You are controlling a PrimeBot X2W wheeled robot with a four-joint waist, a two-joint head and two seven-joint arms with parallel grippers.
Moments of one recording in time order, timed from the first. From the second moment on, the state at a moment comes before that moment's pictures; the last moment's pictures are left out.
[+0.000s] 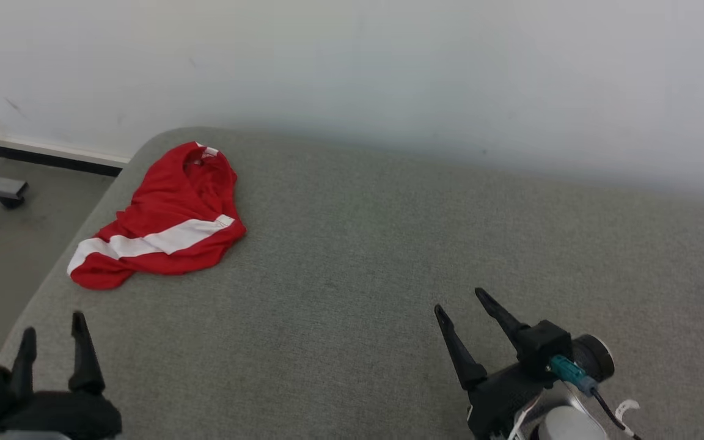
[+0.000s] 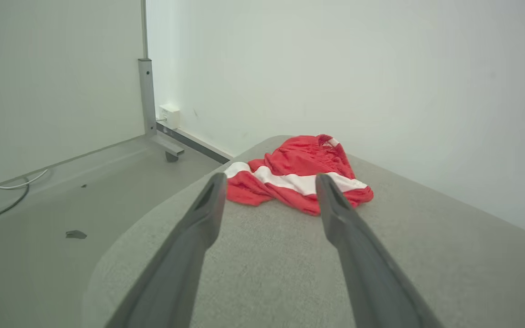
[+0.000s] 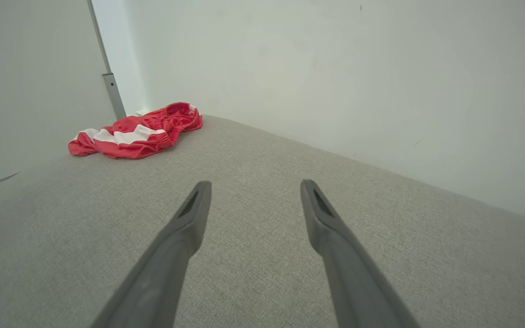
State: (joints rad) left arm -0.11 0.11 0.21 0.29 -0.28 -0.03 -0.18; right arm -0.27 -0.11 0.35 0.49 0.17 0.13 -0.22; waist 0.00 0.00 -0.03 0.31
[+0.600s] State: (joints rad) left arm -0.61 0.32 0.45 0.43 -0.58 0.03 0.16; right arm -0.57 -0.13 0.55 0.35 0.18 0.13 -0.21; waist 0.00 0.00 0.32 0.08
